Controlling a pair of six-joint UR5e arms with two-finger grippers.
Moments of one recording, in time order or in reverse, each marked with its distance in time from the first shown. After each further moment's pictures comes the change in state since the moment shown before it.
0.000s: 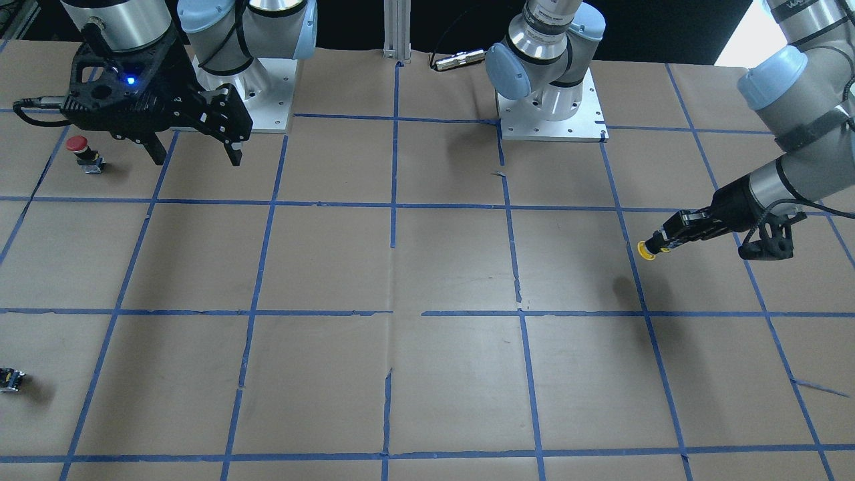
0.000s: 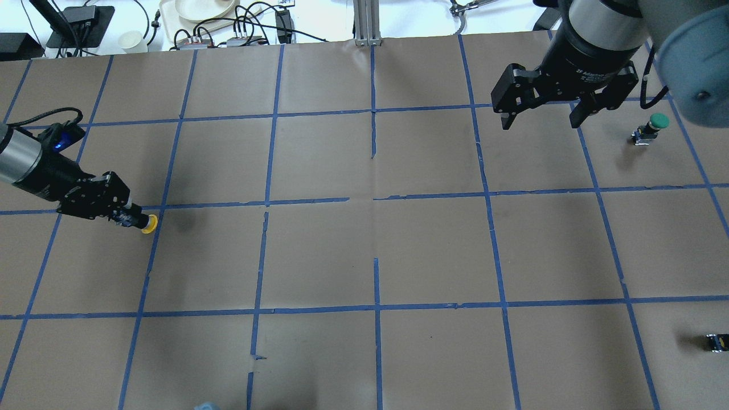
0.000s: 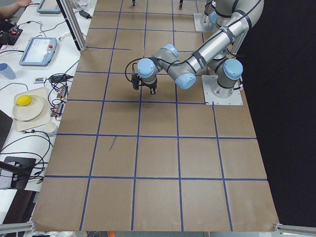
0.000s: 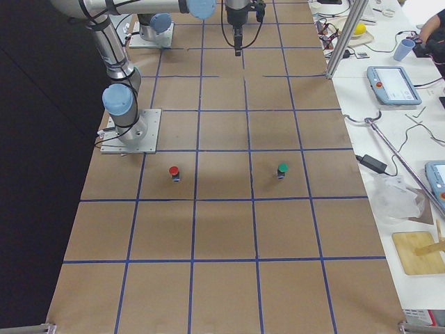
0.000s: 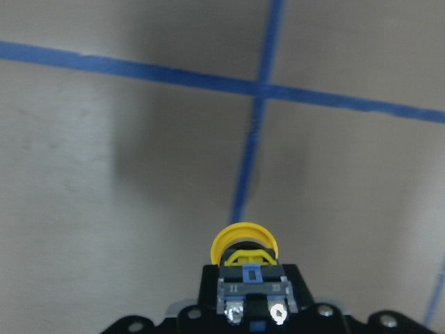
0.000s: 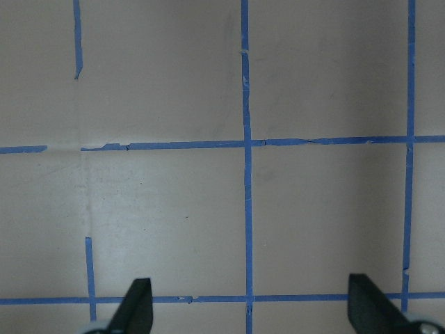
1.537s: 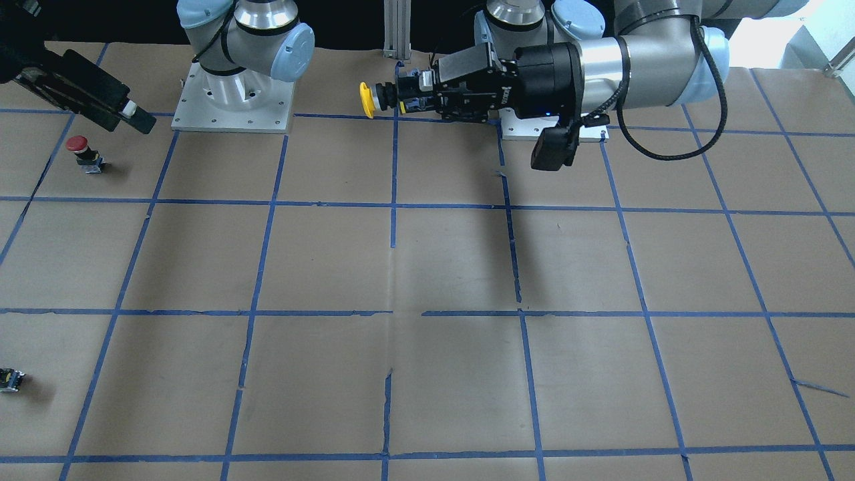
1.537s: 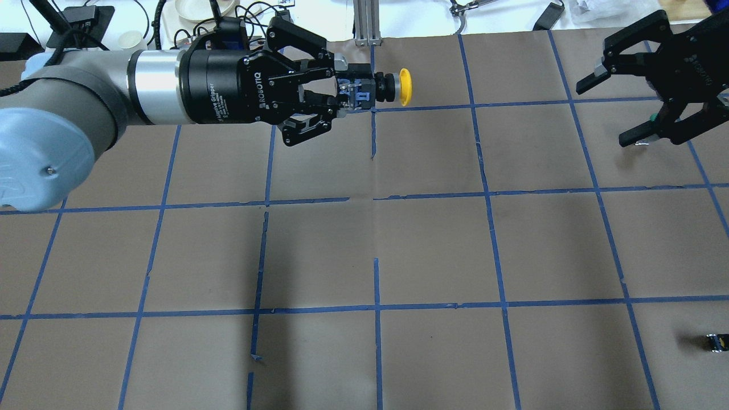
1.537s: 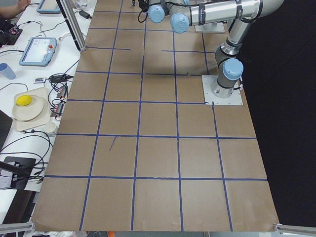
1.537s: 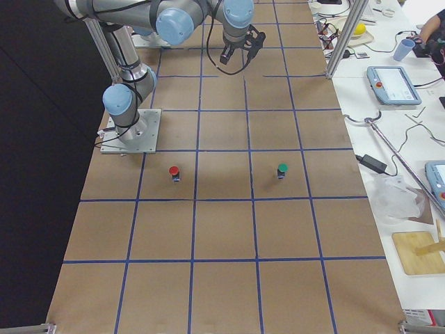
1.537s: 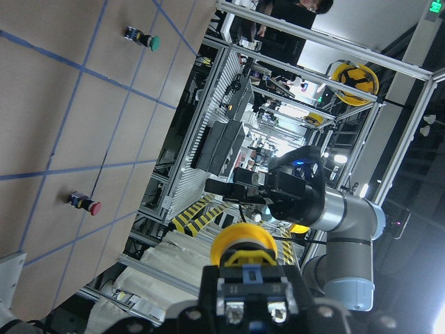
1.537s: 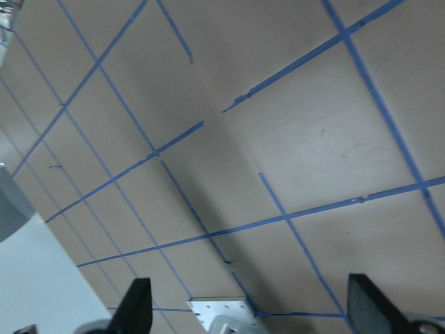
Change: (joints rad) left arm -0.540 0.223 0.026 -0.308 -1.189 -0.399; right arm -0.457 -0.029 -0.041 0.501 0.644 -0.065
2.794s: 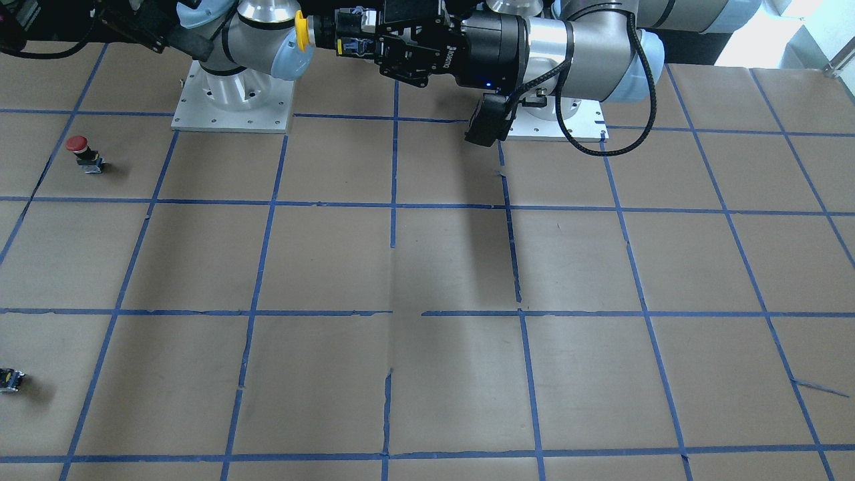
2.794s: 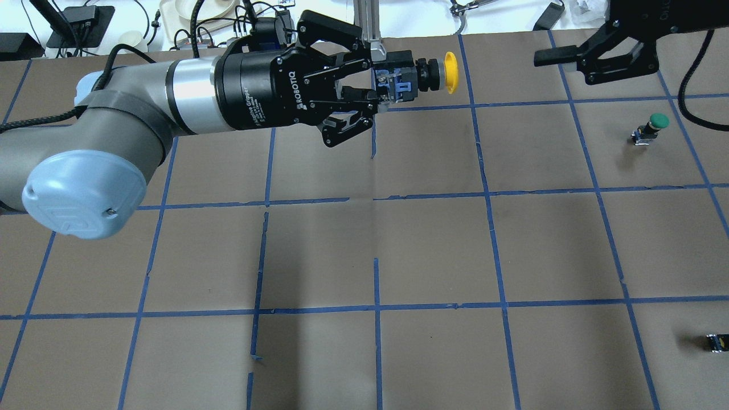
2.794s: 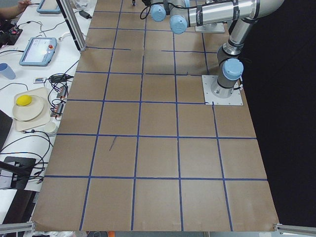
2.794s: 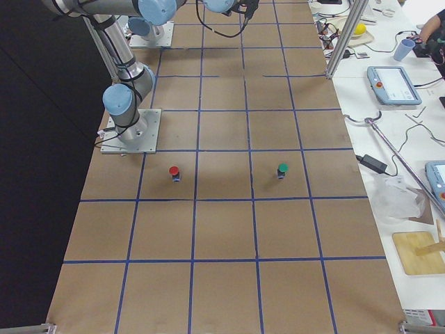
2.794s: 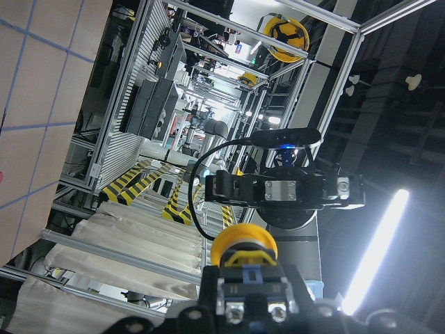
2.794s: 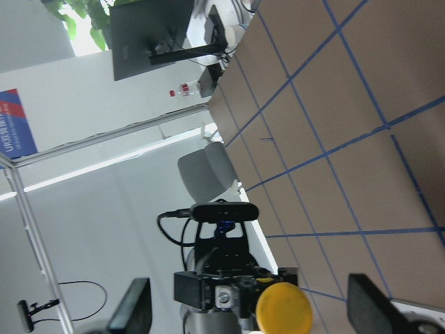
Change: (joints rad) left arm -0.071 -0.014 -0.076 0.206 -0.151 -0.145; right arm 0.070 -0.112 0.036 0.037 0.553 0.001
